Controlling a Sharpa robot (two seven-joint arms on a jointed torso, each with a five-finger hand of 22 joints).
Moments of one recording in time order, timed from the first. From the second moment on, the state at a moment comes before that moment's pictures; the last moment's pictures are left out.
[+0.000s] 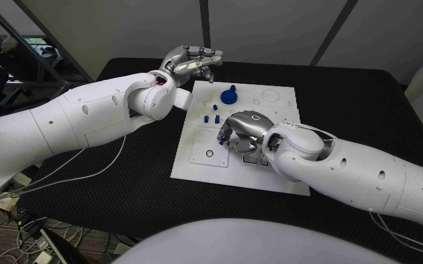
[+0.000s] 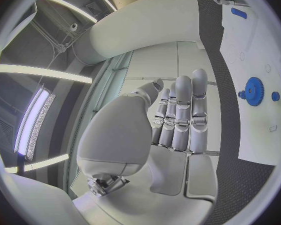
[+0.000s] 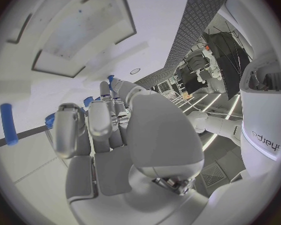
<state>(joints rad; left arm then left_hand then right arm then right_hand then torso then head) 1.09 -0.78 0.12 1.40 -0.14 -0.24 0.32 1.41 -0.12 0.38 0.03 0.14 1.00 0.17 0.15 0.09 1.05 0.10 0.36 0.14 1.17 0.02 0.98 0.42 0.20 1.19 0.11 0.53 0.95 1.00 -0.58 -0.01 1.55 -1.73 -0.23 -0.13 1.47 -0.09 0.45 0.04 0.18 1.13 0.15 0.08 0.08 1.25 0.07 0.07 0.08 1.47 0.00 1.20 1.02 0.07 1.42 0.10 1.43 1.31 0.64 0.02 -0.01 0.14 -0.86</state>
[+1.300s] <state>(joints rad) 1.09 -0.78 0.12 1.40 -0.14 -0.22 0.29 1.41 -0.12 0.38 0.03 0.14 0.99 0.18 0.15 0.09 1.05 0.10 0.36 0.14 1.17 0.02 0.98 0.42 0.20 1.19 0.11 0.53 0.95 1.00 -0.58 -0.01 1.55 -1.74 -0.26 -0.13 1.39 -0.14 0.43 0.04 0.20 1.03 0.17 0.07 0.07 1.13 0.11 0.06 0.07 1.47 0.01 1.18 0.96 0.07 1.36 0.13 1.38 1.29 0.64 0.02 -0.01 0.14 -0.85</state>
